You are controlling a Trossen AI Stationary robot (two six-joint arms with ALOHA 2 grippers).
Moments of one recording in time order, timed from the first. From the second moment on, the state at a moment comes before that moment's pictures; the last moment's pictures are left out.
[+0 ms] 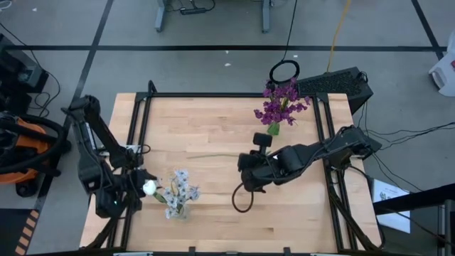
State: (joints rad) left arm -1.17 1.03 0.85 -1.04 -0.86 -1.06; right arm 0.36 1.81 1.88 -1.26 0.61 0.35
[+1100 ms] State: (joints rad) left arm -0.96 0.68 1.04 -1.10 -1.22 -0.44; right arm 0.14 1.82 1.89 -0.99 0.64 0.06
